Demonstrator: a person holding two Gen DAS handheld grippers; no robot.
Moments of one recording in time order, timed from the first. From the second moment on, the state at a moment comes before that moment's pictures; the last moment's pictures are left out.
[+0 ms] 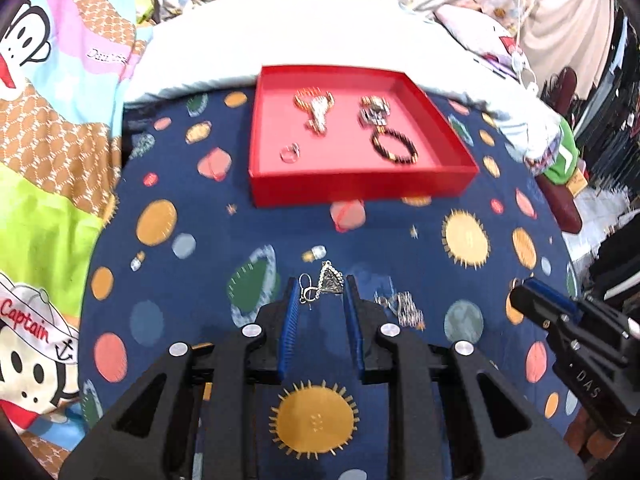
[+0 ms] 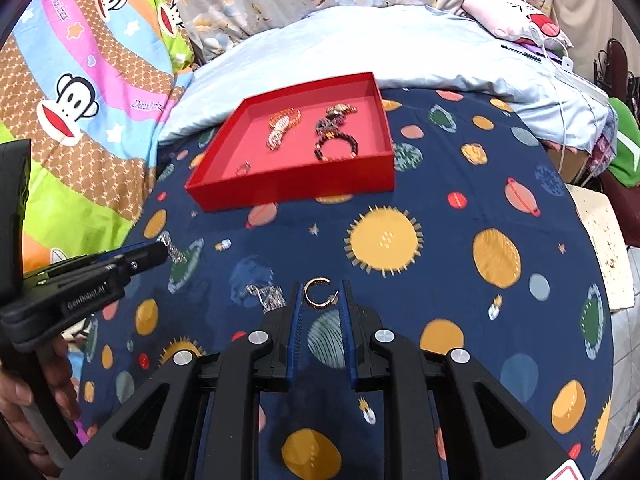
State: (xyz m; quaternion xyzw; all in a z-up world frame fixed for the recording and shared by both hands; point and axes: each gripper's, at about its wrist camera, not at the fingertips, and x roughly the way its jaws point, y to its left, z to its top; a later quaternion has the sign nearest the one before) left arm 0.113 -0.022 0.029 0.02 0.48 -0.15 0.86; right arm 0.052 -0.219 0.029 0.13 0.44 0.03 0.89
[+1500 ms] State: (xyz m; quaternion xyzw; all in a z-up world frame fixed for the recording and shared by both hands) left arm 0.259 -0.044 0.029 0.02 0.46 -0.11 0.88; right arm 0.179 -0.263 0.065 0.10 0.39 -0.01 0.91
